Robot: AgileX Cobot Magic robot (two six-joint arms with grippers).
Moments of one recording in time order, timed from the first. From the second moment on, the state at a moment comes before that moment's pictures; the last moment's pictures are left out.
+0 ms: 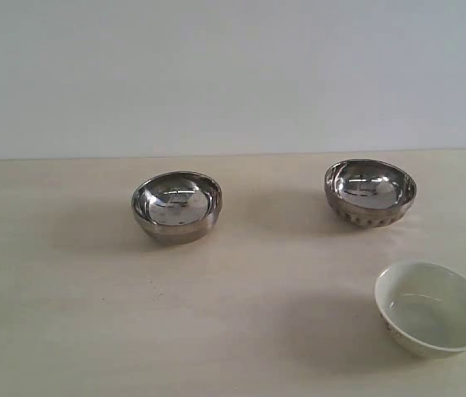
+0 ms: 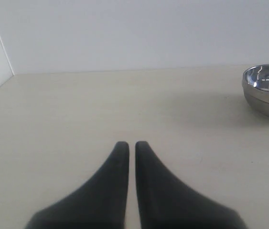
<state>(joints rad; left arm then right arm) 0.11 0.00 0.00 -0.02 0.28 0.09 0.10 0.00 -0.02 -0.02 -0.96 0.17</state>
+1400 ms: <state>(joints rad) 0.11 0.00 0.00 -0.02 0.28 0.09 0.25 1.09 -0.91 -0.17 0.03 0.39</state>
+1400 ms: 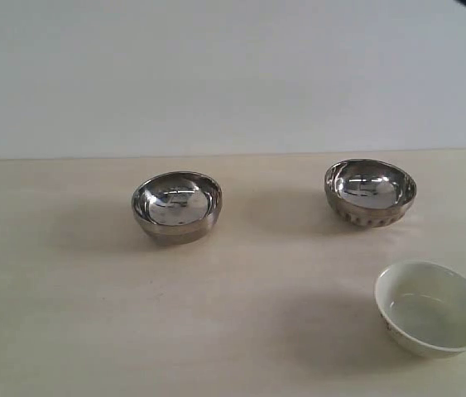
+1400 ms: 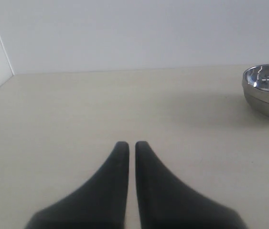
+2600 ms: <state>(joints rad) 0.11 0.00 0.00 -0.02 0.28 0.09 0.58 2.02 -1.46 -0.16 -0.04 0.54</state>
